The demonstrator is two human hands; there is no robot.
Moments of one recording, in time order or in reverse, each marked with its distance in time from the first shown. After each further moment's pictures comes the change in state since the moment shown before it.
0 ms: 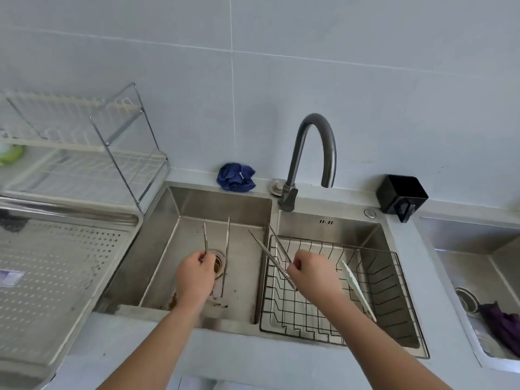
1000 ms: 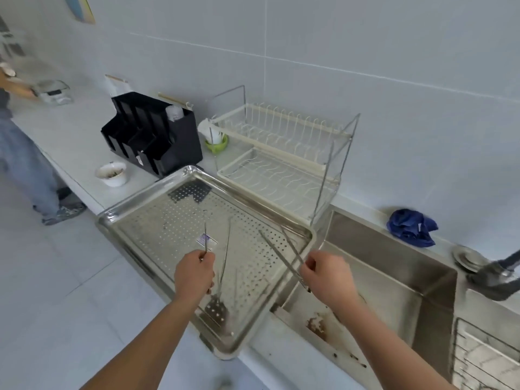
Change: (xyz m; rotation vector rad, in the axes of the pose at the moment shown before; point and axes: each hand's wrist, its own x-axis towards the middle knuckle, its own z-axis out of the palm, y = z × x) left_hand 0.086 -0.158 -0.312 -0.063 0.397 -0.218; right_hand 0.020 -0.316 0.138 0.034 -0.172 -0.497
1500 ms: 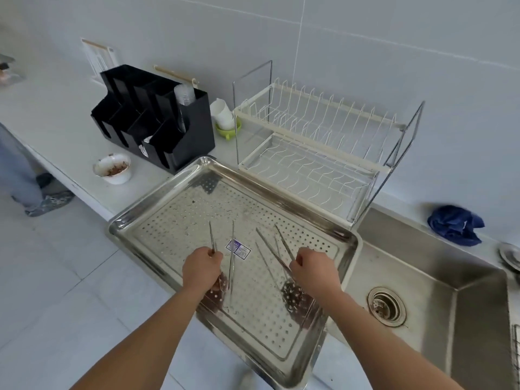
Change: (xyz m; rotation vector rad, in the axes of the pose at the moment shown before) left_hand 0.136 -0.048 -0.041 0.228 -0.185 0.008; right_hand 0.081 -0.093 0.109 -0.078 -0.137 0.144
